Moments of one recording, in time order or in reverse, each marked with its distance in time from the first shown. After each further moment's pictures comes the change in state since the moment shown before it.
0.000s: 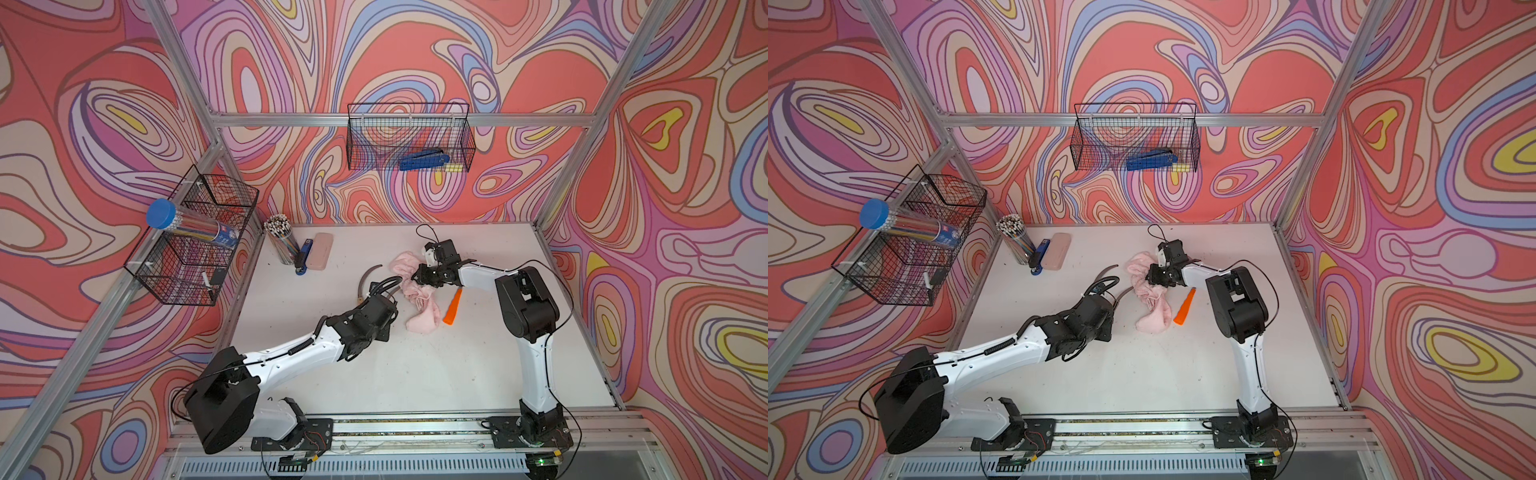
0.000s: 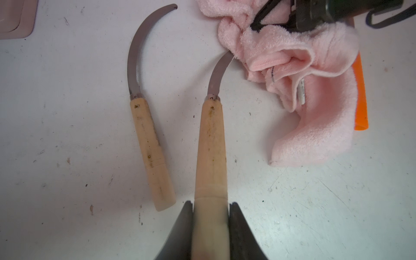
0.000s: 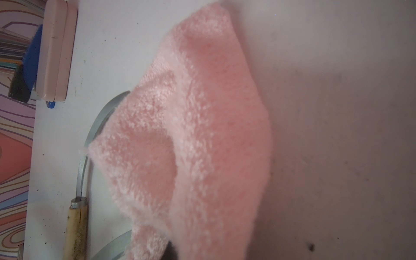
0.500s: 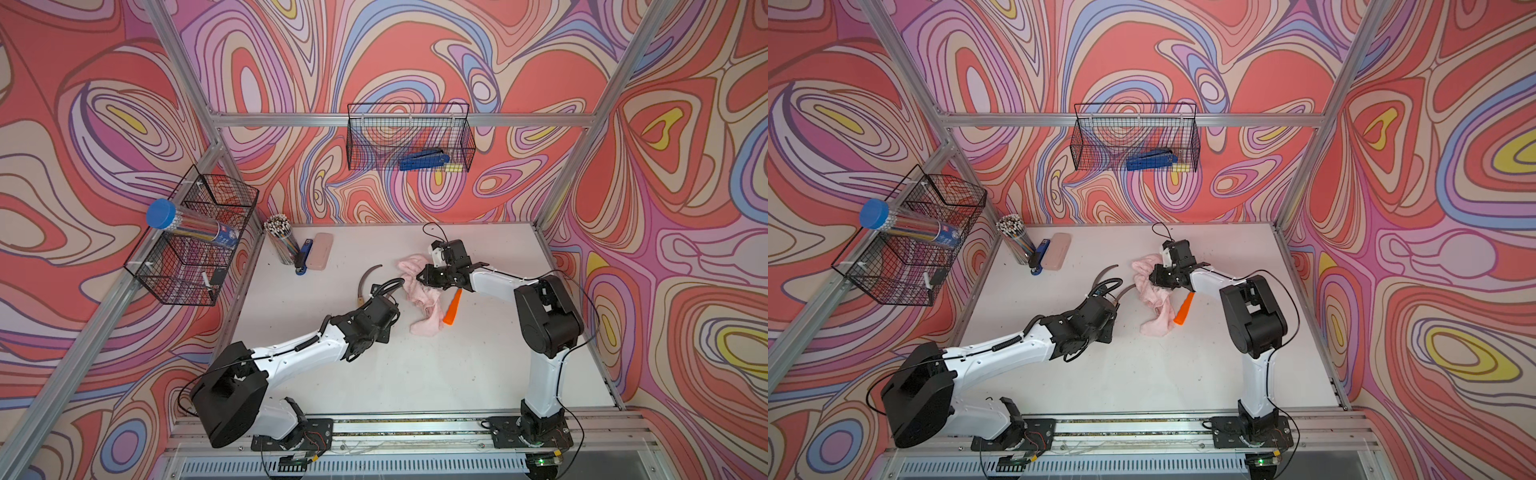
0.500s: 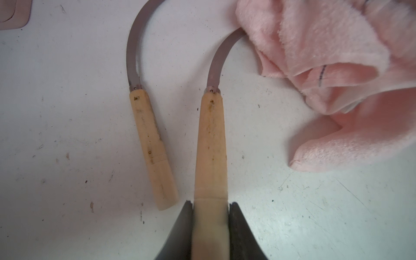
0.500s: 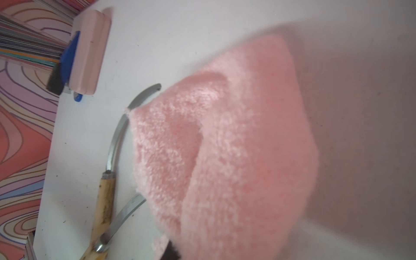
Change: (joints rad) left arm -0.002 0.053 0.001 -0.008 -0.019 0.000; right arm 0.012 -0.259 -0.172 0.018 0.021 -0.005
